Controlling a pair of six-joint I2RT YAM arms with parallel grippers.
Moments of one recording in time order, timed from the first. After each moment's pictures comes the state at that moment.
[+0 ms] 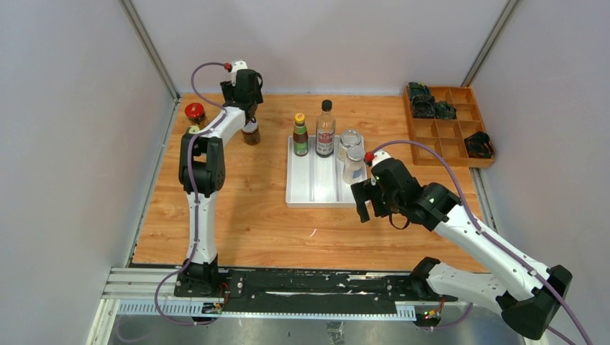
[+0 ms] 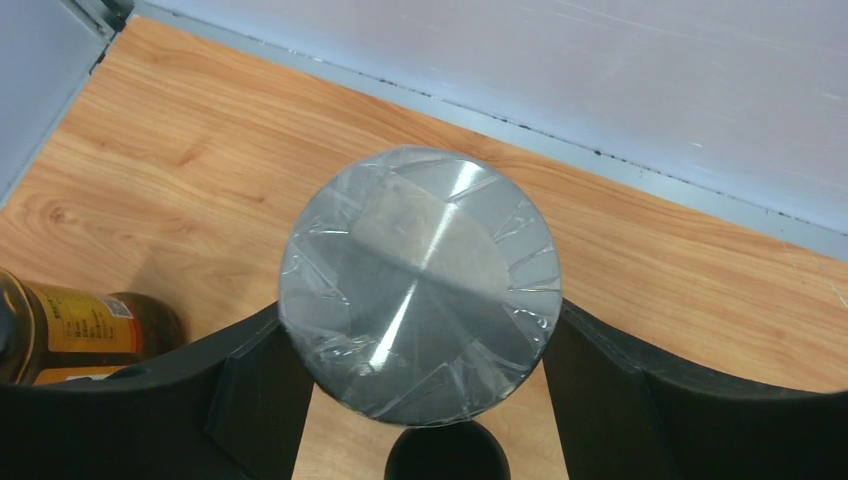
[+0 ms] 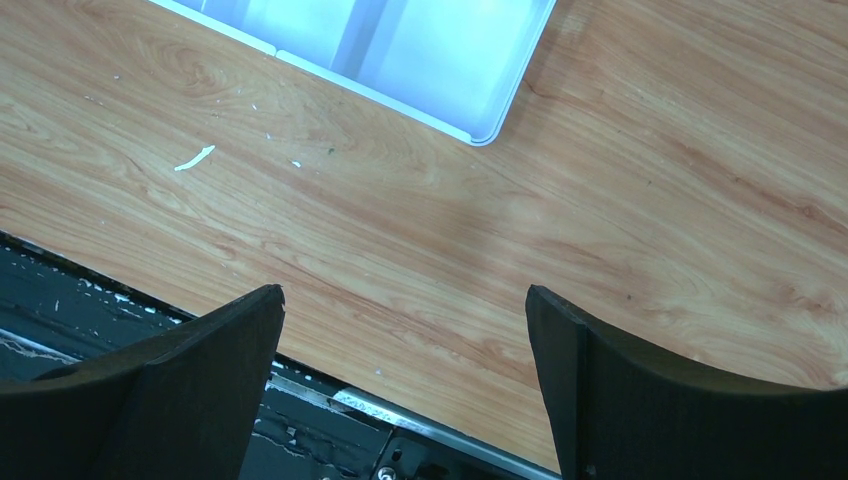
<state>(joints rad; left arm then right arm) -0.18 2.28 1.88 -0.05 -0.51 -0.24 0.76 0.96 0.97 -0.90 0.20 0.26</state>
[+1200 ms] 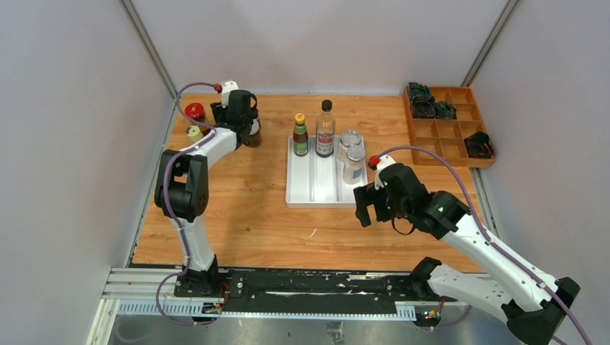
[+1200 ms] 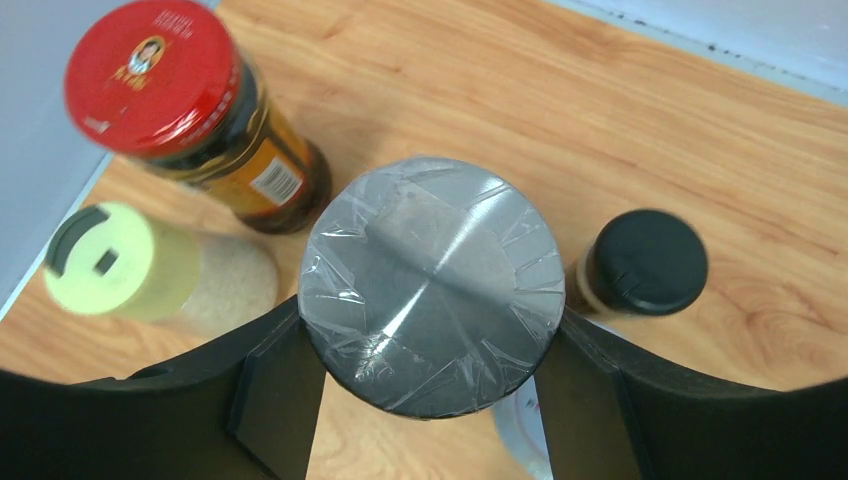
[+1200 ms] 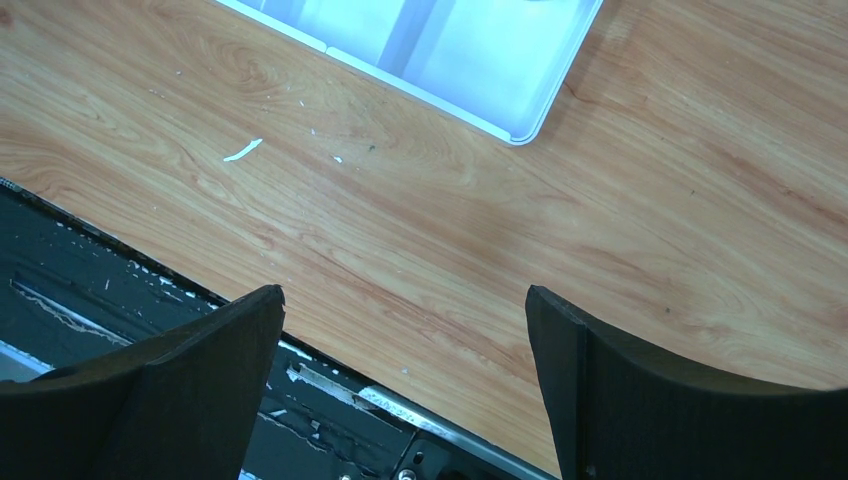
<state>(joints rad) -0.21 1.92 1.37 0.04 -0.63 -0.27 0.76 0.87 0.92 -0.86 0.13 0.27</state>
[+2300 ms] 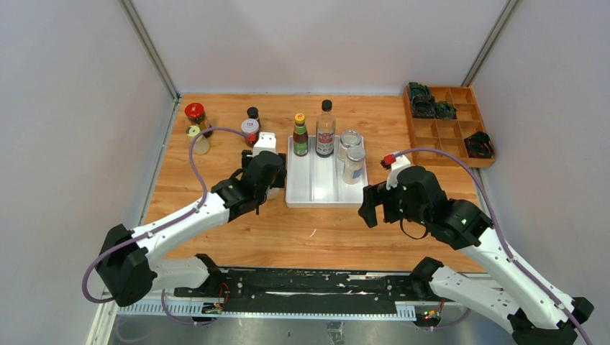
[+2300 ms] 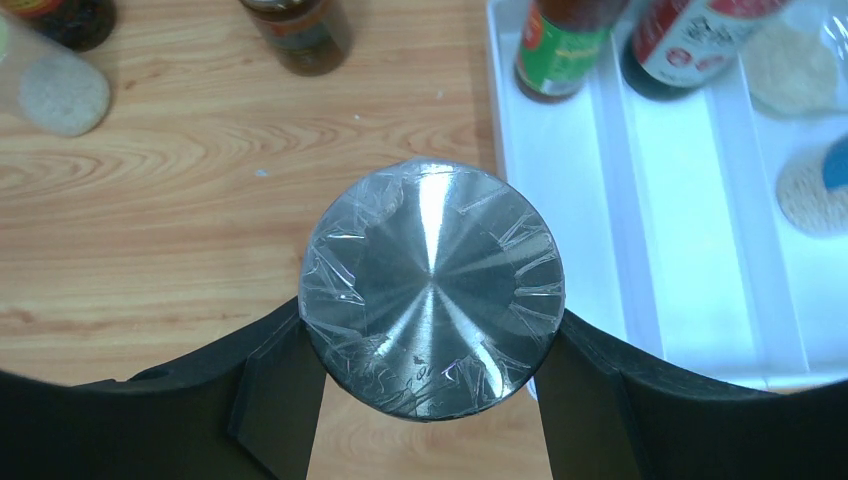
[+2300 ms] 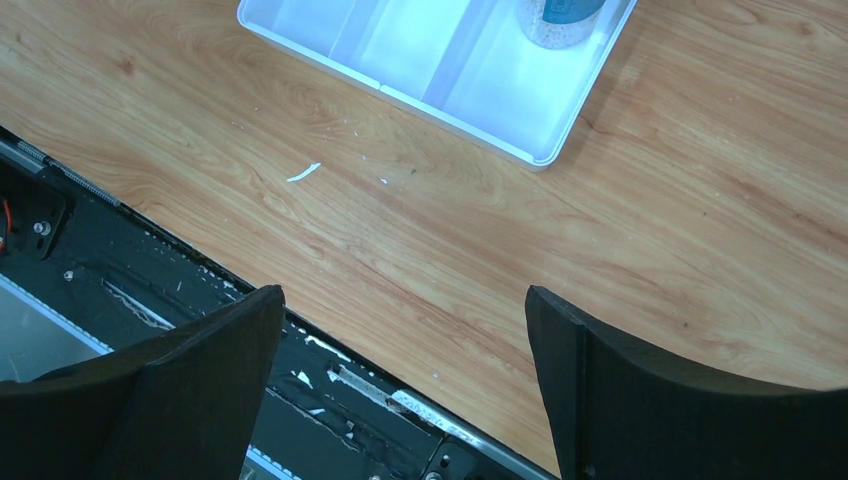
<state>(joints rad) -0.74 1.20 0.83 -0.23 -0.63 -0.36 0.76 0.75 0.96 -0.88 0.08 0.30</state>
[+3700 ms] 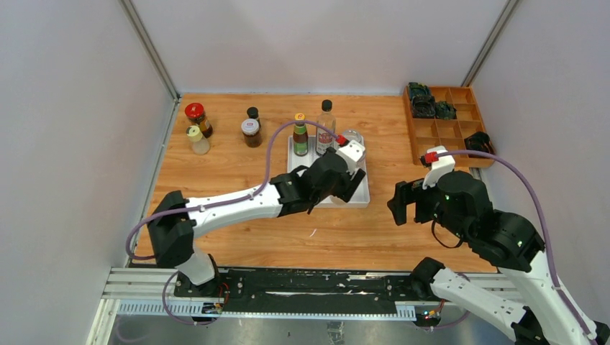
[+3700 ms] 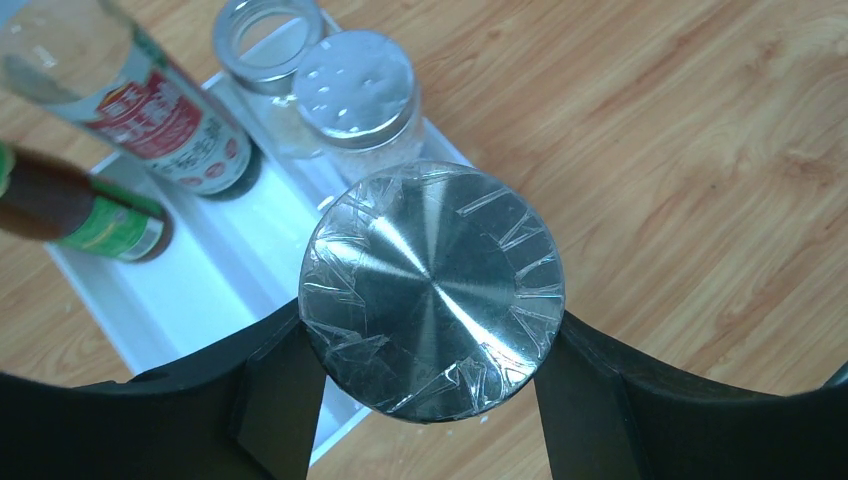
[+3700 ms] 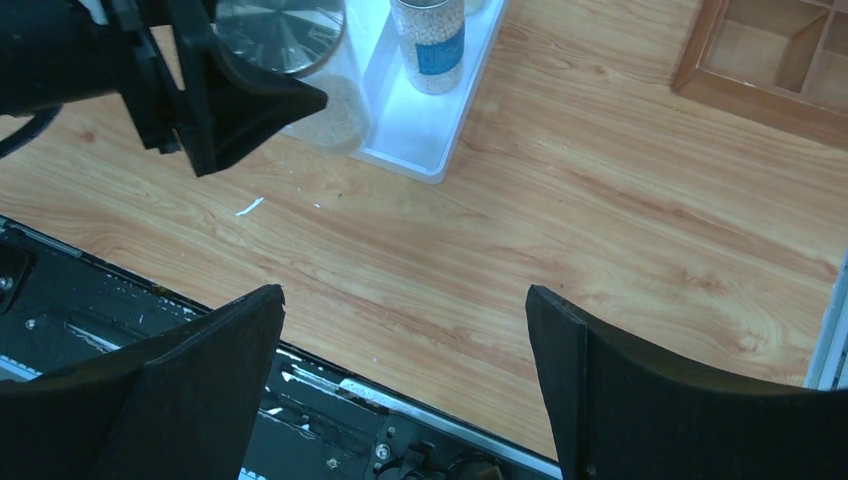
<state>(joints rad) -1.09 1.56 1.23 -0.16 -0.37 -0.16 0.76 0.66 1.21 -1.12 0.28 0.27</state>
